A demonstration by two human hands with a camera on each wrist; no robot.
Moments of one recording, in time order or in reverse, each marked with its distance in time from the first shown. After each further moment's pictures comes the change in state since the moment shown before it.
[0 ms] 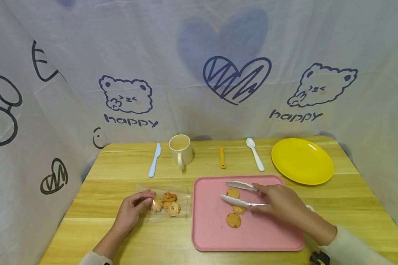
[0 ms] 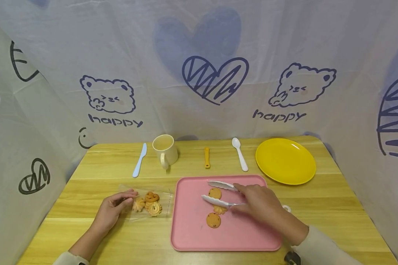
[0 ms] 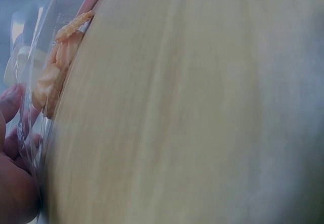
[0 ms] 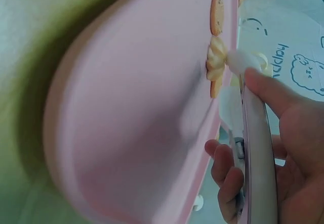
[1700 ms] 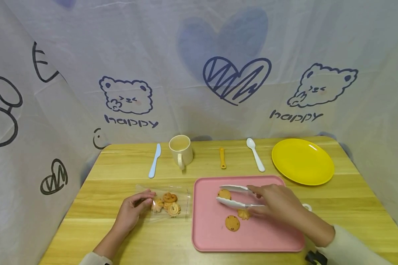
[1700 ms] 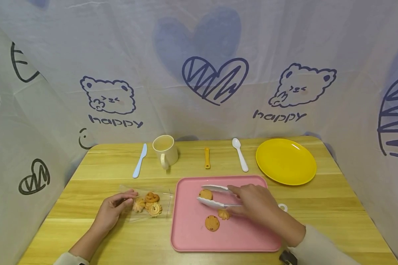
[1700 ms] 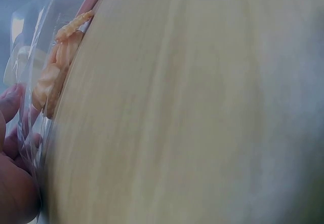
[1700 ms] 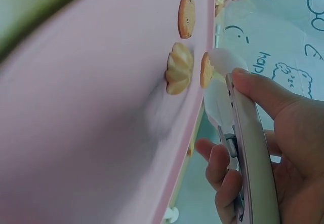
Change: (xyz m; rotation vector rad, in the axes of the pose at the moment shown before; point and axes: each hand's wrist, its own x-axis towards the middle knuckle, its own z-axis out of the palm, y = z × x) left_hand 0.001 0.000 0.000 0.016 -0.001 -0.004; right_hand 0.002 -0.017 -0.010 -0.033 -0.031 -0.050
